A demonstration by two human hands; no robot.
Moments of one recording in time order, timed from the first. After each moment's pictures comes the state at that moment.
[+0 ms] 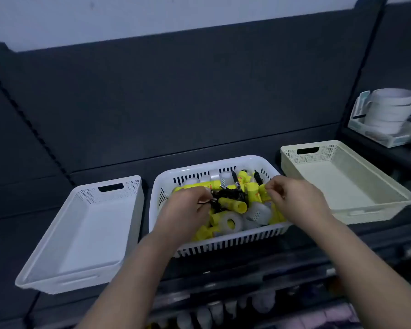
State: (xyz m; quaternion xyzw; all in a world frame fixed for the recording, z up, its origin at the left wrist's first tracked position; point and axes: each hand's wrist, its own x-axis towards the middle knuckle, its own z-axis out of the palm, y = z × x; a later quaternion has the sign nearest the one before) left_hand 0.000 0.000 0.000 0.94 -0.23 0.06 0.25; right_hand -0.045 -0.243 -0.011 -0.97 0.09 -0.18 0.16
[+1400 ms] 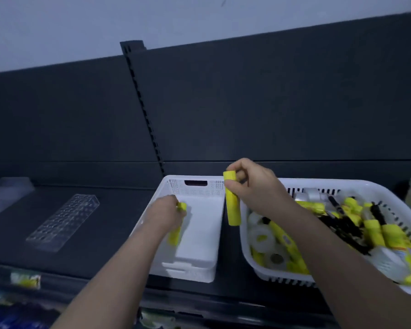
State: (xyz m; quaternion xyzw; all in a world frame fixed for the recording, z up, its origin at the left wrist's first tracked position) left_hand 0.069 0.211 -0.027 0.98 0.14 -0.03 0.13; right_hand 0.057 -0.012 0.035 -0.88 -0.15 -0.08 0.45
